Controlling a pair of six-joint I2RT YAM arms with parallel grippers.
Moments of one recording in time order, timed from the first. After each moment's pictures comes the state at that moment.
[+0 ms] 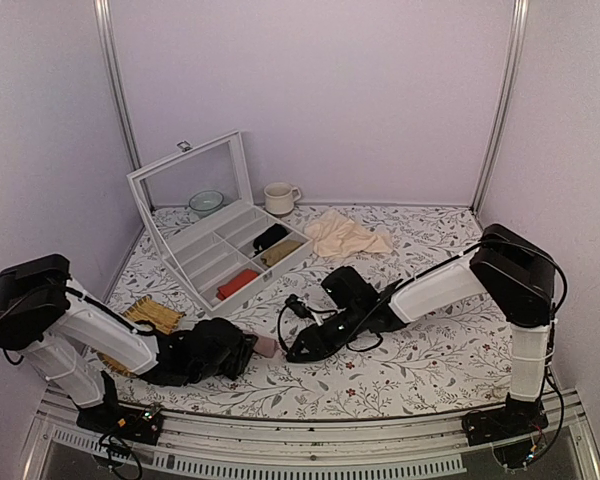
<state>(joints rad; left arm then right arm) -1.13 1.57 0.40 0.46 -0.48 -2.01 0.97 2.04 1.09 0.14 -0.61 0.44</state>
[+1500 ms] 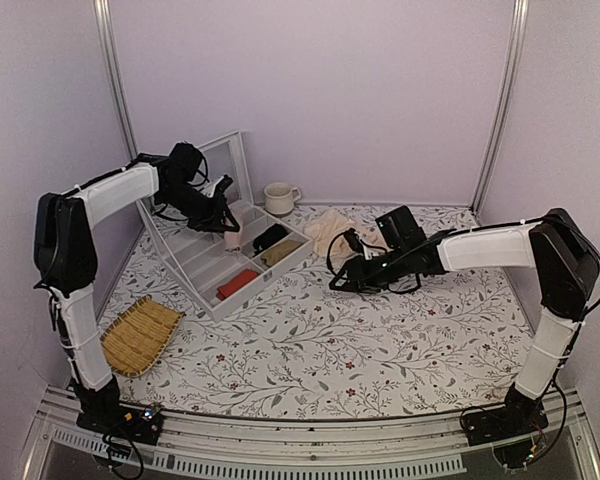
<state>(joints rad) -0.29 1.96 1.75 -0.83 0.52 -0.19 0.65 1.80 1.13 -0.13 -0.51 0.46</state>
